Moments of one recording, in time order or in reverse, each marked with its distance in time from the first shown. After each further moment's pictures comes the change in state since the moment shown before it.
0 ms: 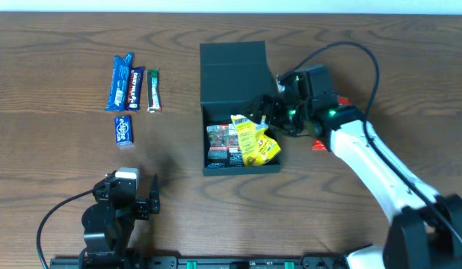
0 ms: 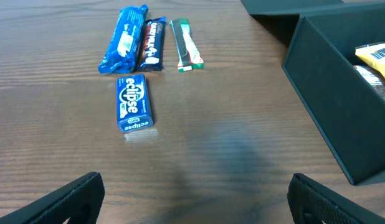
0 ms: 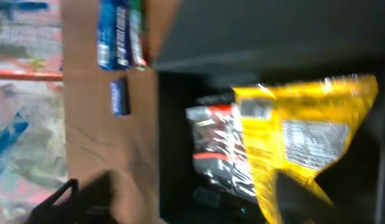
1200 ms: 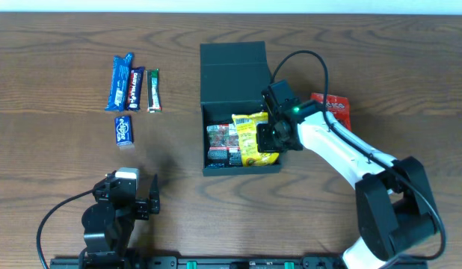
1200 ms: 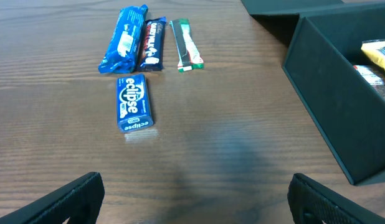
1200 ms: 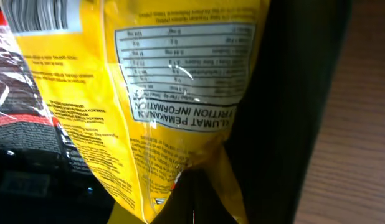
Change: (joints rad) left arm 0.000 0.000 0.000 0.000 0.000 0.000; right arm 0.131 0.231 0.044 -0.303 0.405 -0.196
